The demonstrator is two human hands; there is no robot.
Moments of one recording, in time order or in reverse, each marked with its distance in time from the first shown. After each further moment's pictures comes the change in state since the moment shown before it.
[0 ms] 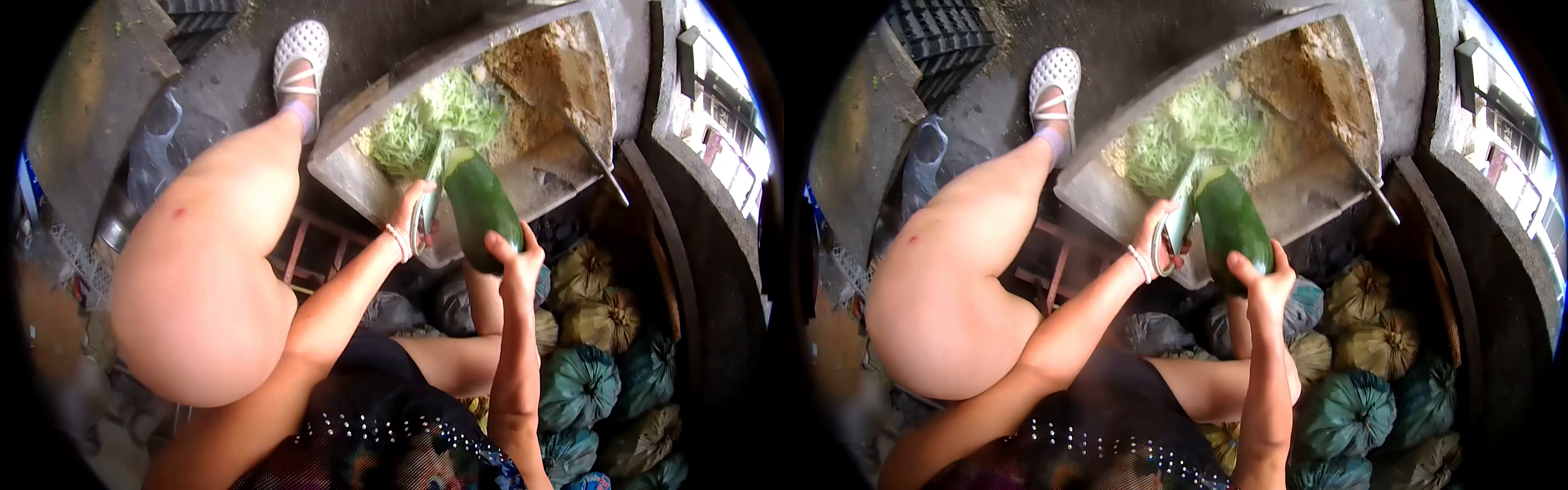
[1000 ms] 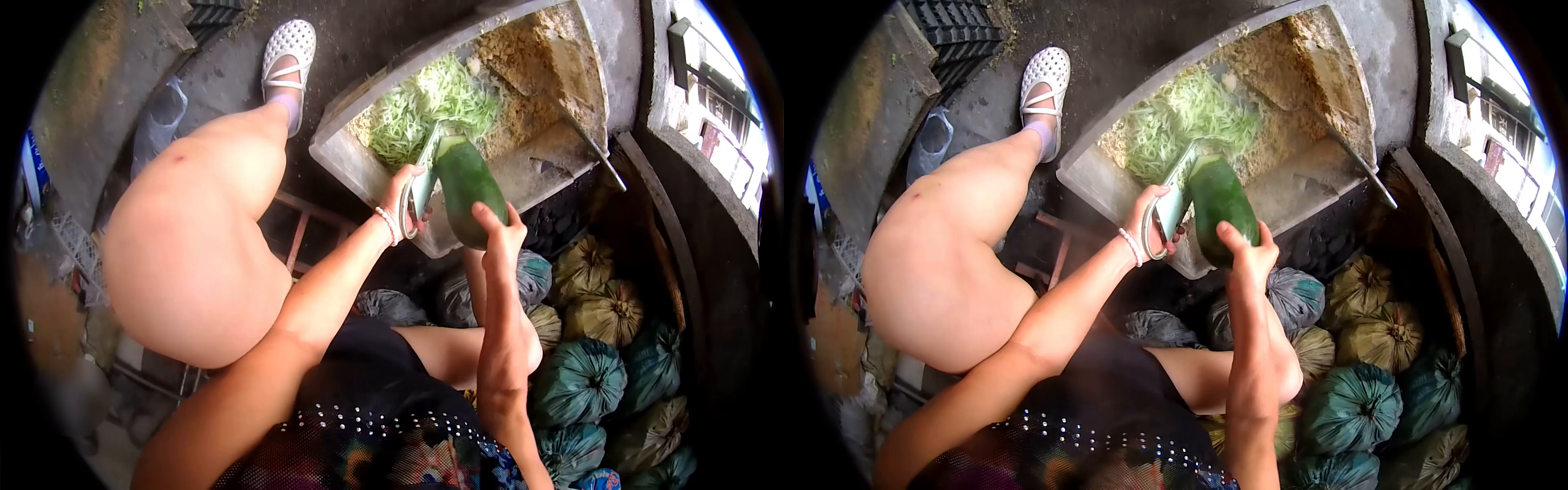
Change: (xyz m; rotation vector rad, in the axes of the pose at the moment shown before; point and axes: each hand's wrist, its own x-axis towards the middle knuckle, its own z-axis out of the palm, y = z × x) left_hand -0.015 0.010 0.000 0.040 -0.013 0.037; right_hand 0.008 0.035 0.018 0.138 0.082 0.017
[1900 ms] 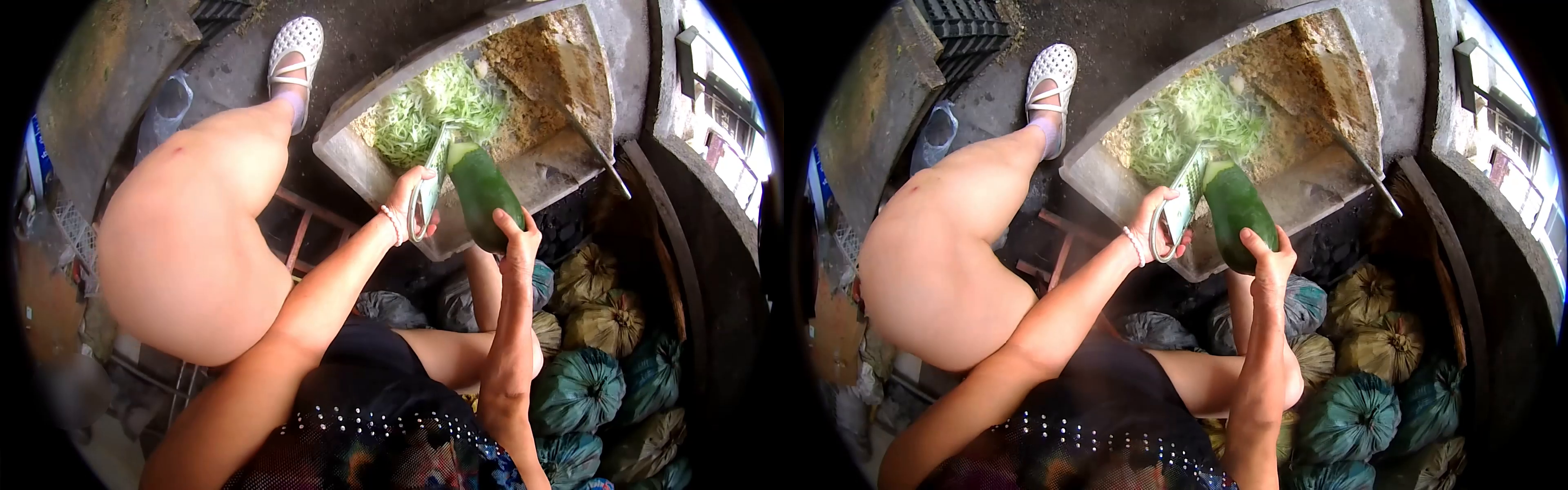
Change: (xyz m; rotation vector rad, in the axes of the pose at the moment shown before) left_hand 0.008 -0.001 -0.006 0.021 0.004 -0.117; right_hand 0.031 0.009 -0.032 0.072 -0.085 0.056
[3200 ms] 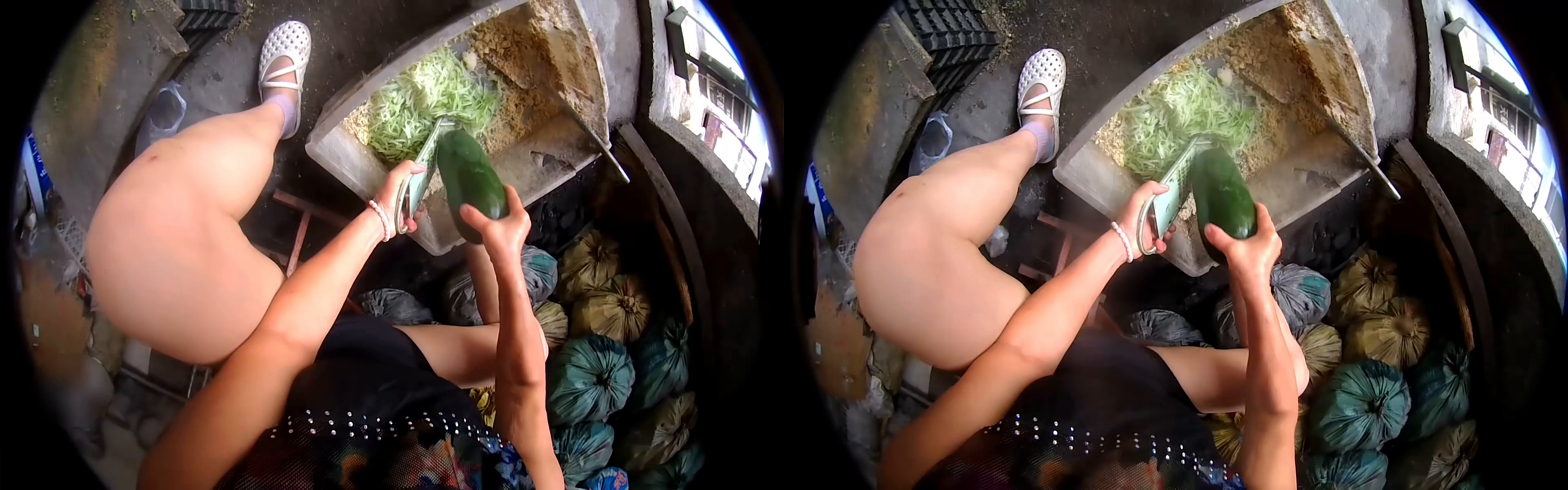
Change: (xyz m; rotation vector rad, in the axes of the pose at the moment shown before) left_hand -0.020 0.015 0.003 0.186 0.062 0.009; right_hand -0.025 -0.021 0.037 -0.626 0.076 -0.305
